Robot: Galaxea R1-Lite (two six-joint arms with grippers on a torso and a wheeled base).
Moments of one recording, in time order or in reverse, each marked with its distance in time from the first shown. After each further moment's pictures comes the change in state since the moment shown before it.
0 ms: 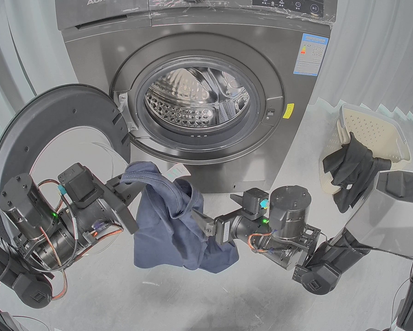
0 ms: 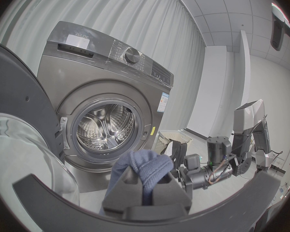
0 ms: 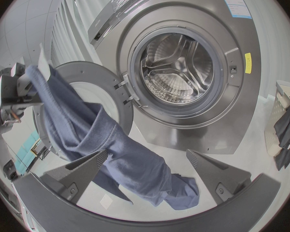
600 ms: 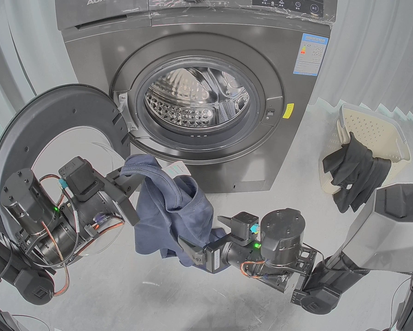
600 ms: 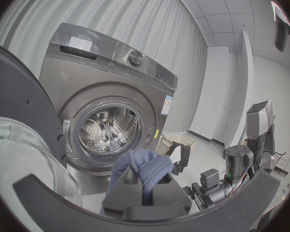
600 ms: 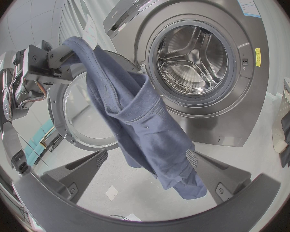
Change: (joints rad) left arm 0.006 0.012 -0.034 0.002 0.026 -0.004; right arm 0.105 -0.010 0.088 -0.023 0.001 0.006
